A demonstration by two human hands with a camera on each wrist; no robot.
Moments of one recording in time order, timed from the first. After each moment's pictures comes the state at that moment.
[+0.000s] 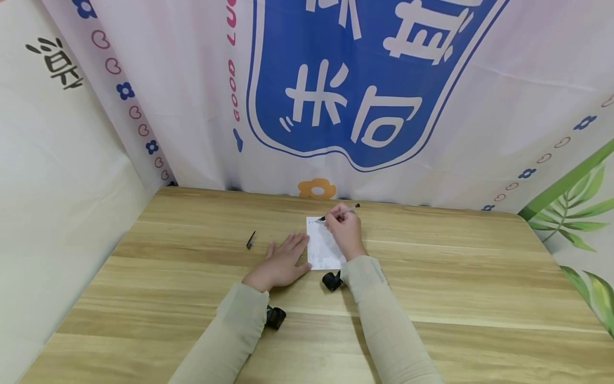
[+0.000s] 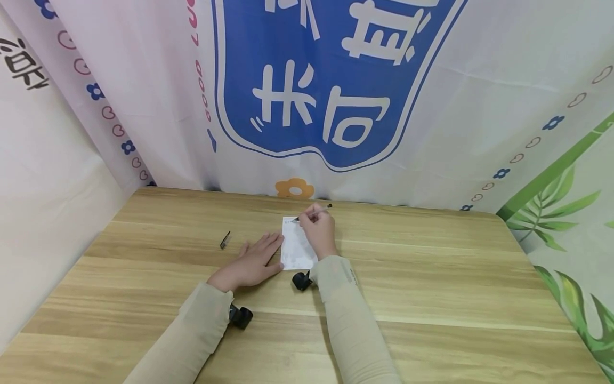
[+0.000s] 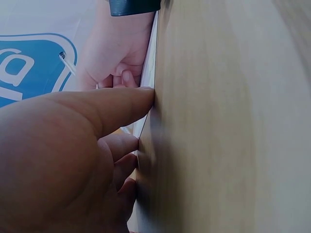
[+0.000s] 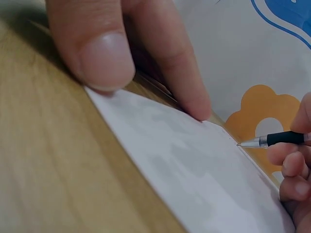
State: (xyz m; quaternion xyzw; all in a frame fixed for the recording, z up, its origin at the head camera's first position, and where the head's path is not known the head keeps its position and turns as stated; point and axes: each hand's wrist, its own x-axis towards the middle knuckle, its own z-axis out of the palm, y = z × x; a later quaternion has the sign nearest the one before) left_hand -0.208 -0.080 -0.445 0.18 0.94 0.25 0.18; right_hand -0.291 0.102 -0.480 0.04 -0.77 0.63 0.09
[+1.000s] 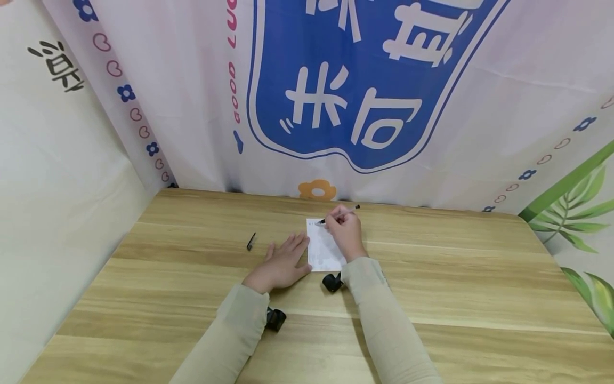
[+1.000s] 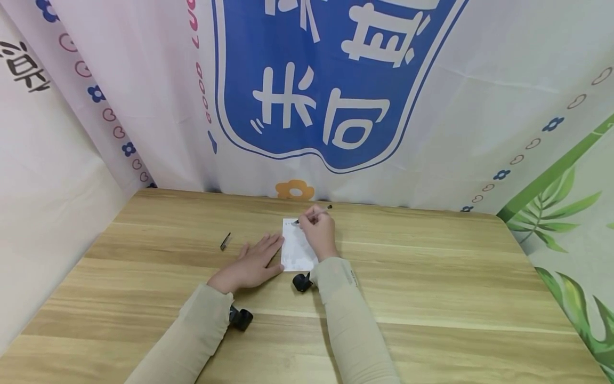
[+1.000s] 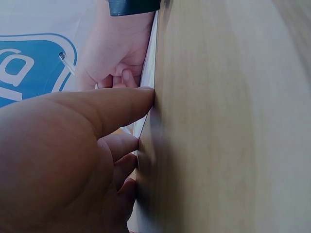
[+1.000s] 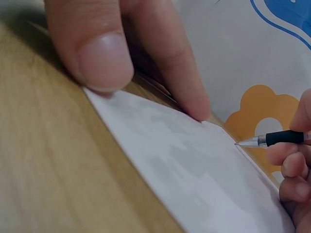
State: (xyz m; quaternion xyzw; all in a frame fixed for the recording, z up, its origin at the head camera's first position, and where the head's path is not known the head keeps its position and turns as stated) left_hand -0.207 -0.080 -0.443 0.18 0.94 0.25 0.18; right_hand -0.292 0.102 -0.481 0.03 -0.77 0.64 0.08
